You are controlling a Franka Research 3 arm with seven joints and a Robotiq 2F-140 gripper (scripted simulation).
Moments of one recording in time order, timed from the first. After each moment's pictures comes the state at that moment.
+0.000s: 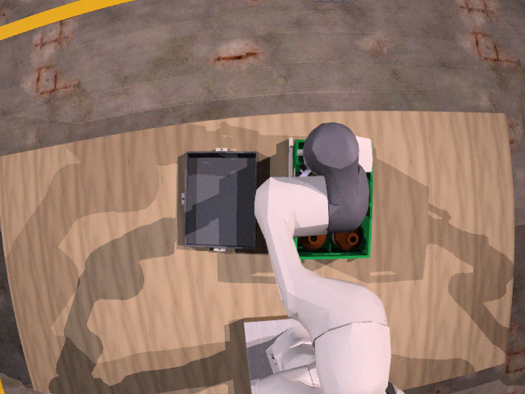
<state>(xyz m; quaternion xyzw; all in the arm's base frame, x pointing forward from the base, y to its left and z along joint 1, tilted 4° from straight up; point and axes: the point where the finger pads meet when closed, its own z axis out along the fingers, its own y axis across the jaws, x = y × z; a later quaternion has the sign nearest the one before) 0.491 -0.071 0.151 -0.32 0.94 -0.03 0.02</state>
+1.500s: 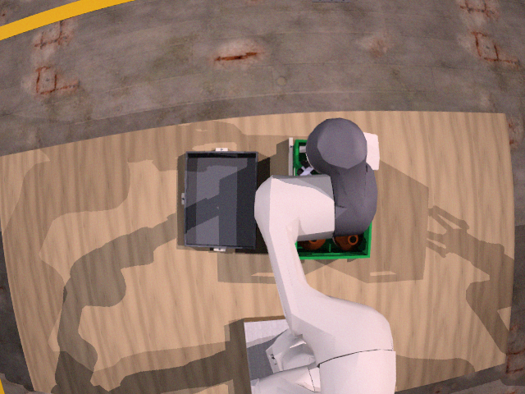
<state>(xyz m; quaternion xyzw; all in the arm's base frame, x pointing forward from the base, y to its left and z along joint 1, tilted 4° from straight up) 0.493 -0.068 0.210 -0.33 0.94 -0.03 0.03</state>
